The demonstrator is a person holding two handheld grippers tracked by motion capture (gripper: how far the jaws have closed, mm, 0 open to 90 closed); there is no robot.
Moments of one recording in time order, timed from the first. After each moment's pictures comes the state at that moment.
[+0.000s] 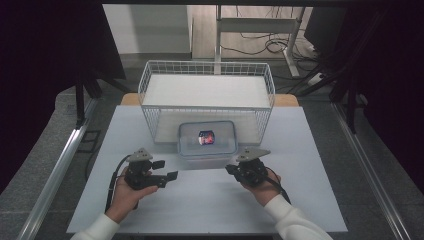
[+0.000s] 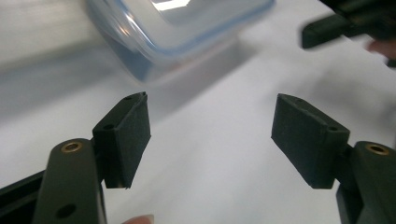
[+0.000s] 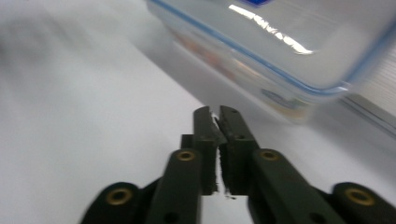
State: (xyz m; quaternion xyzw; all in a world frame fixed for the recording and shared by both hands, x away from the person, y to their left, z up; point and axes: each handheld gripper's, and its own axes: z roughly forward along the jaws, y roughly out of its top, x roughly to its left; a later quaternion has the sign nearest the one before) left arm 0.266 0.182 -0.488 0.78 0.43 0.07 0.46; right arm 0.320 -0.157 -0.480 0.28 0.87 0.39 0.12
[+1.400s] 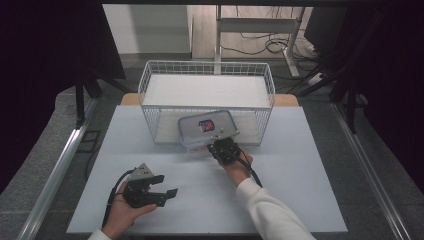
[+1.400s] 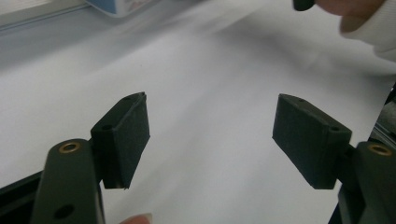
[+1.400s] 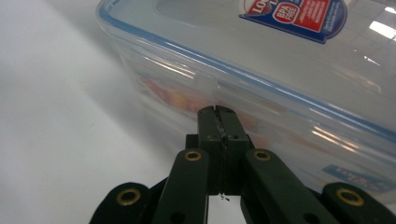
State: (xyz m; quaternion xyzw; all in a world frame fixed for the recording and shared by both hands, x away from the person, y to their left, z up) left arm 0.236 0.177 -0.495 0.80 0.41 0.07 0.44; right arm 0.387 -0.086 -0.498 0.32 0.85 0.38 0.17
